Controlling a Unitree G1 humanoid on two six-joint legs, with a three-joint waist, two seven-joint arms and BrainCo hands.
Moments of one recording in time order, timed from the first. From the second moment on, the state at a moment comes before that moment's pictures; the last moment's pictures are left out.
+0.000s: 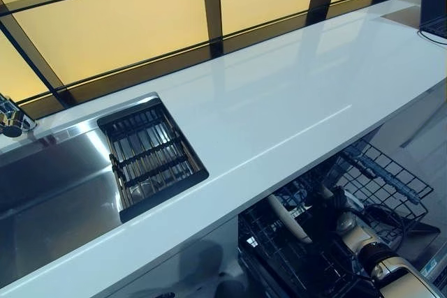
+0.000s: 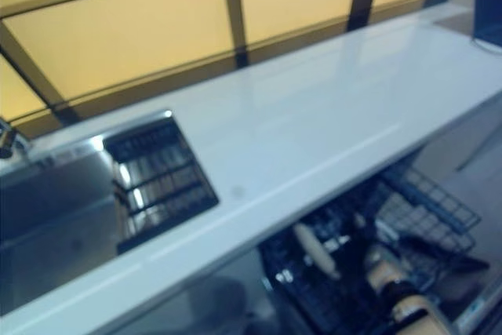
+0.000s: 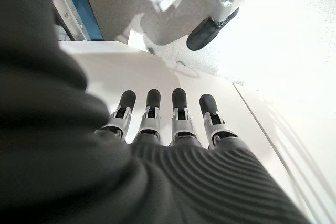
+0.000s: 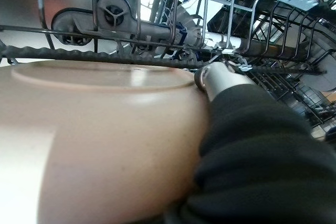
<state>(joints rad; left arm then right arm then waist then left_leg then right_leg) -0.16 0.37 -0.48 1.00 0.09 -0.07 -0.05 -0.66 -0.55 0.36 0.93 -0.21 0.25 -0.34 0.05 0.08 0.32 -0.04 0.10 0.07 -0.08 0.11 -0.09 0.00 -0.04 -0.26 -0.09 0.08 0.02</state>
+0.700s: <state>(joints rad) -0.23 0.39 -0.50 0.99 0.09 -0.07 -0.05 -0.71 -0.56 0.36 1.01 -0.23 0.22 -0.34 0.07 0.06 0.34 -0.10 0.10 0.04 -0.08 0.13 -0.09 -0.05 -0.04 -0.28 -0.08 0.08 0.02</state>
